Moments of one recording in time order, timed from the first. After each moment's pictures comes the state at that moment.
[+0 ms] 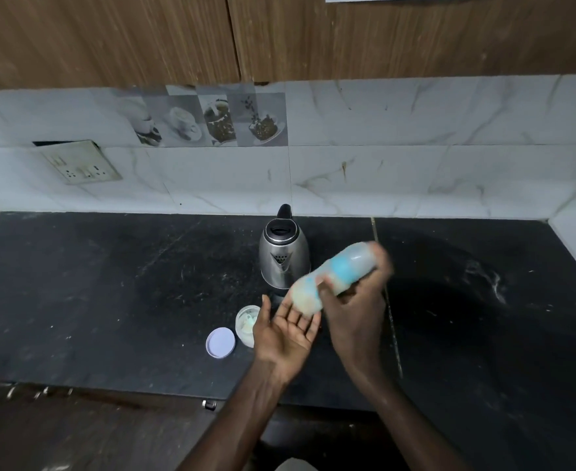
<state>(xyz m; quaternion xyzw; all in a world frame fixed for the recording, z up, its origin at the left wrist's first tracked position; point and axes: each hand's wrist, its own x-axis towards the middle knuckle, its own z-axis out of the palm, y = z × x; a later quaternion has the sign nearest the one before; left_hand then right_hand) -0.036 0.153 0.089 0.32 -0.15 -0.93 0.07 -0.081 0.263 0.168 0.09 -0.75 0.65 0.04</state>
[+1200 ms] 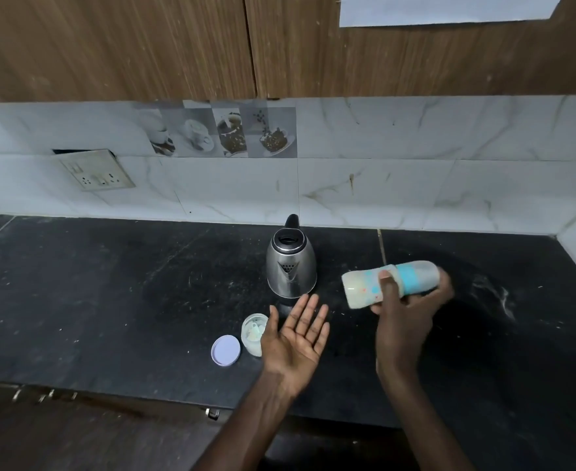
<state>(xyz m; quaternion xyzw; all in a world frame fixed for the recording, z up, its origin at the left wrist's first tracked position) -0.031 0.156 0.087 0.30 -0.17 -0.94 0.06 -0.100 0.291 0.174 -0.07 -0.66 0.74 0.04</state>
